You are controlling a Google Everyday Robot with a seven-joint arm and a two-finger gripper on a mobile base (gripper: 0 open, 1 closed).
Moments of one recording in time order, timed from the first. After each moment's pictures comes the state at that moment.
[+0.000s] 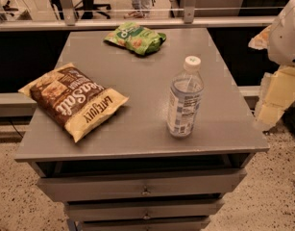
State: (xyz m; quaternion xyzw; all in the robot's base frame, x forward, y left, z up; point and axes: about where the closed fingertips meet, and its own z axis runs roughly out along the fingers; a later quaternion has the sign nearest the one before) arm 0.438 -0.217 0.976 -0.60 0.78 -0.03 0.16
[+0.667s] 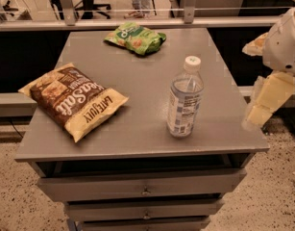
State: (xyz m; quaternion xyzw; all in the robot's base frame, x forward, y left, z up) arm 0.449 -0.211 0.959 -0.59 0.78 0.01 0.20
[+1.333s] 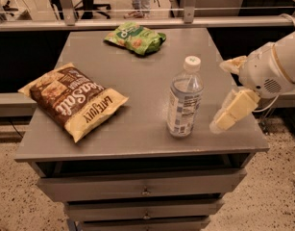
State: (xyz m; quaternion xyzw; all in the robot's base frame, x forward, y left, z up) arm 0.485 -0.175 0.908 -0.55 0.76 0.13 0.31
